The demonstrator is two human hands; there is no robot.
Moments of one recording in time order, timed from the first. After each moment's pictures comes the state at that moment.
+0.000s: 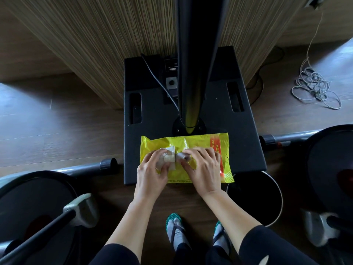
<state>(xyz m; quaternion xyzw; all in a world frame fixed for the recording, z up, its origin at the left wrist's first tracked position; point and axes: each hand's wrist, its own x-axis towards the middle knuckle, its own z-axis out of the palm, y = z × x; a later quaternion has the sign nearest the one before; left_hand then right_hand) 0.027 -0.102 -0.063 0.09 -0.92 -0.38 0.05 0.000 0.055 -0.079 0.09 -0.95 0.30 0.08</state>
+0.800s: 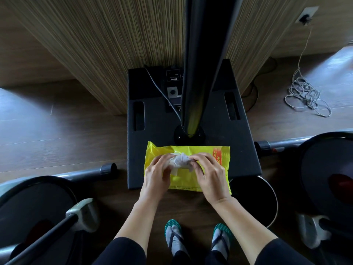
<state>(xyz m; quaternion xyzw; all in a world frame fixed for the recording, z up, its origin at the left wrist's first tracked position) 0.021 -0.101 -0.049 0.05 -0.91 -0.40 0.00 0.004 0.067 -0.040 0.12 -0.90 0.40 0.11</state>
